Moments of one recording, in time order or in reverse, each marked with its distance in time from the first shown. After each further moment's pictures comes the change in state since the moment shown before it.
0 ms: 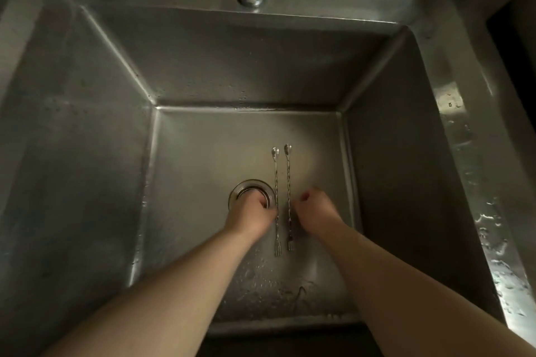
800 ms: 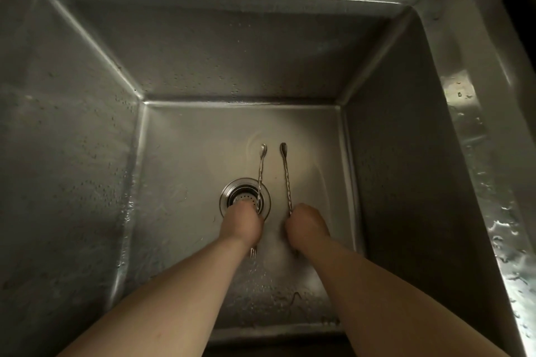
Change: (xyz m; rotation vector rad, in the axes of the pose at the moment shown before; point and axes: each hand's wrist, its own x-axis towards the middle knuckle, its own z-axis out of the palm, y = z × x) left_hand 0.026 -0.024 0.036 0.193 0.016 -0.054; right_hand 0.014 0.021 0.034 -0.261 -0.057 0.007
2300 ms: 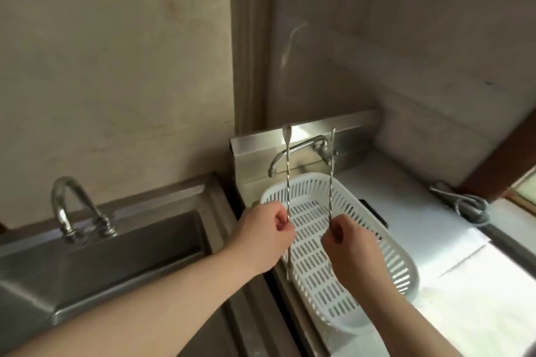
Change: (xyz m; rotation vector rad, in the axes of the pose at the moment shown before) left_hand -0.393 0.408 -0.181 -0.136 -0.020 0.966; right_hand -0.391 0.211 -0.409 0.452 0.958 -0.124
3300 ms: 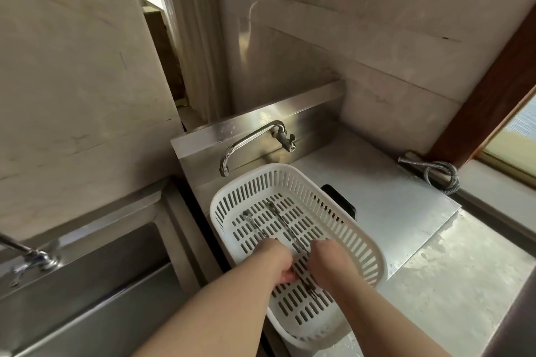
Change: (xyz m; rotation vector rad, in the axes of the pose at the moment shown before) left_hand 0.081 -0.007 0.167 -0.295 -0.270 -1.020; right_hand 0.060 0.138 0.065 -0.378 -0.453 0.211
